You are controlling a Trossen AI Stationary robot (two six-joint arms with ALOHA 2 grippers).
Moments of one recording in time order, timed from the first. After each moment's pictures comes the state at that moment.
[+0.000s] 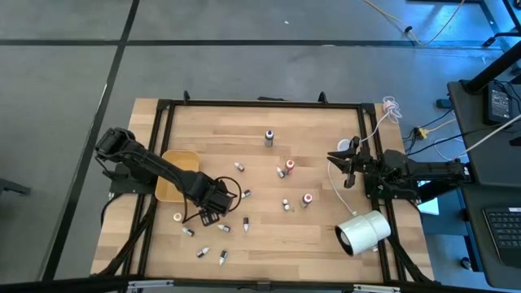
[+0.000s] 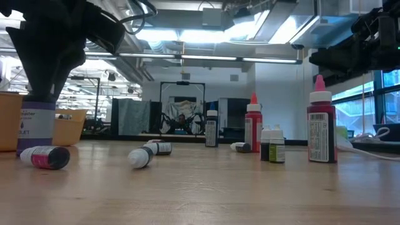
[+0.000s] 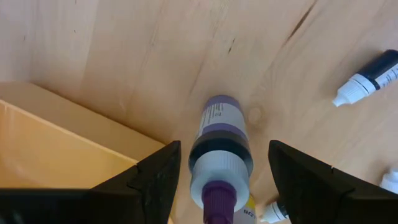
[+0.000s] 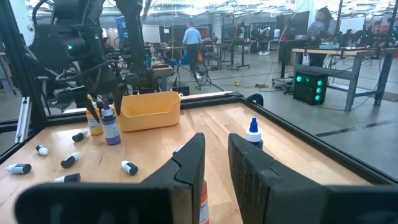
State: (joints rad) left arm -0.38 1.61 1.13 -1.13 -0.04 -0.85; right arm 0.03 0.01 0.01 0.06 0.28 0.05
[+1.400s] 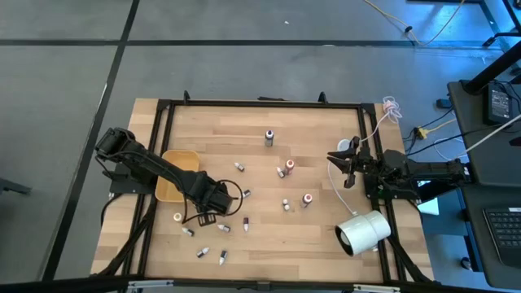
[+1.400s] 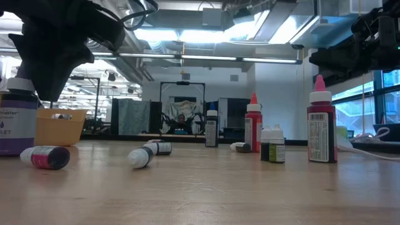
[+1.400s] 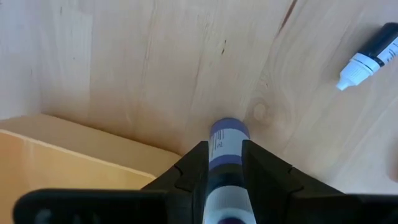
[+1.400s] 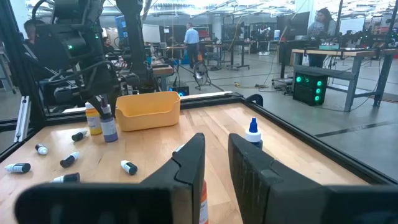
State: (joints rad) left arm -0.38 1.61 1.13 -1.13 -0.05 -0.68; right arm 0.03 0.01 0.01 0.06 0.28 0.04
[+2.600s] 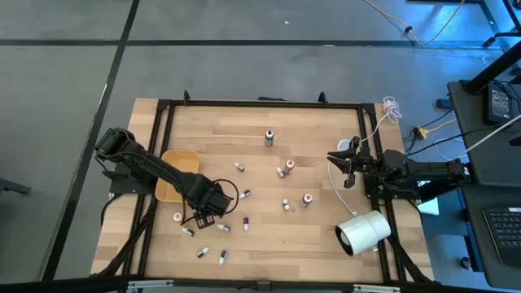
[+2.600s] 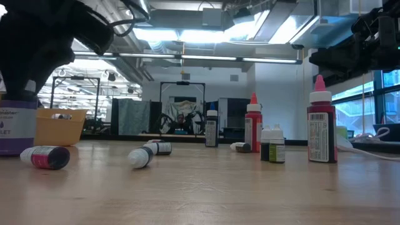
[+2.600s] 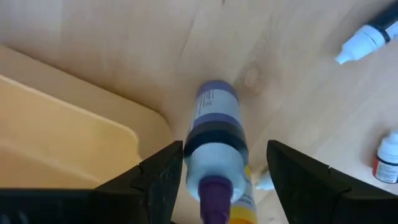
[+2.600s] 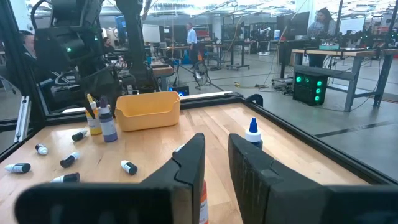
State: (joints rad) left arm -0.40 1.61 1.12 -1.17 0.06 -0.87; right arm 0.03 0.01 0.01 0.06 0.28 0.04
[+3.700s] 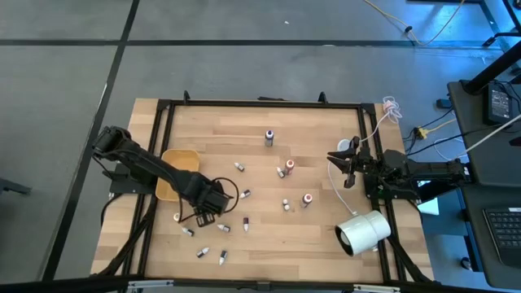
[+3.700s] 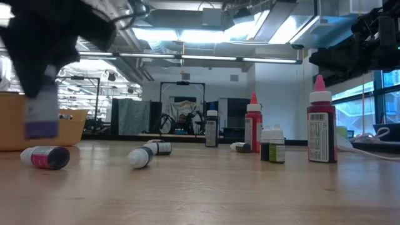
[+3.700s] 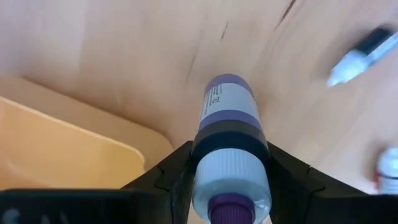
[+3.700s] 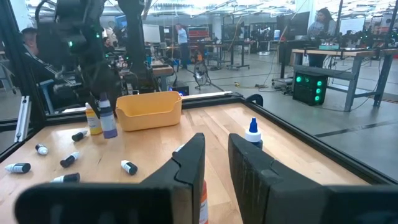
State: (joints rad) left arm -0.39 1.55 1.11 -1.13 -0.03 -0.82; right arm 0.03 0.01 0.01 0.06 0.28 0.04
